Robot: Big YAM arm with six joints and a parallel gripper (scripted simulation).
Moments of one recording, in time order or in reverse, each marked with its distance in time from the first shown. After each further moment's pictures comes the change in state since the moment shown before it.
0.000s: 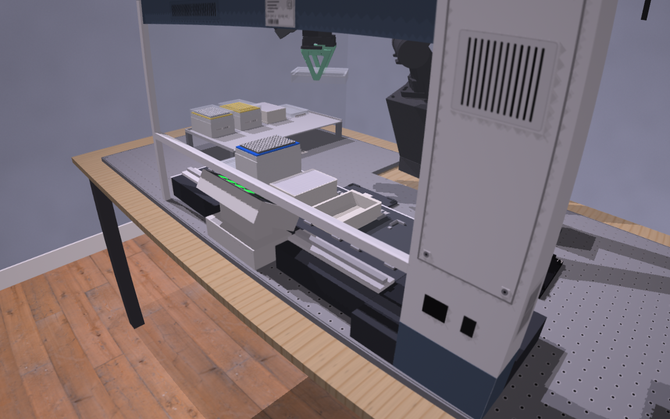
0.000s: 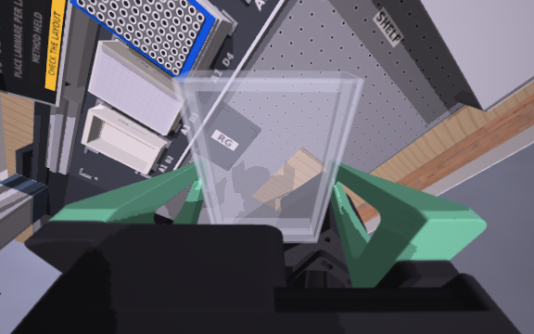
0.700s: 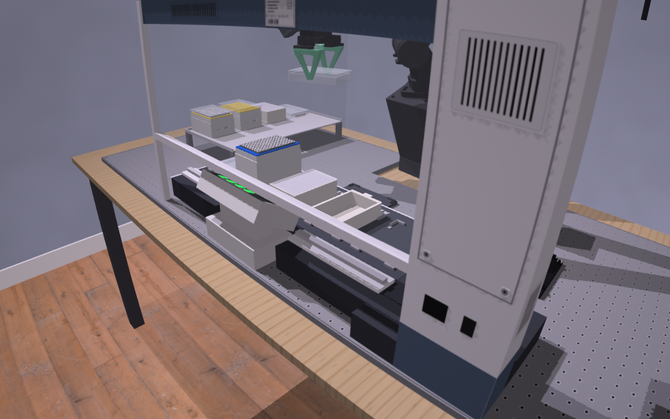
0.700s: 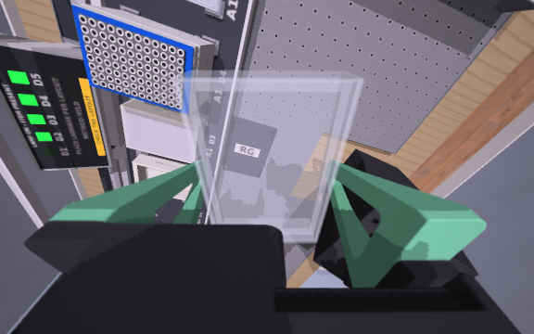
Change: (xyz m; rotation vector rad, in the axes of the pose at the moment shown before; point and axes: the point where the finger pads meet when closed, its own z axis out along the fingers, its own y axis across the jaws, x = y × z) arm 0.000 0.000 0.000 0.000 0.000 0.365
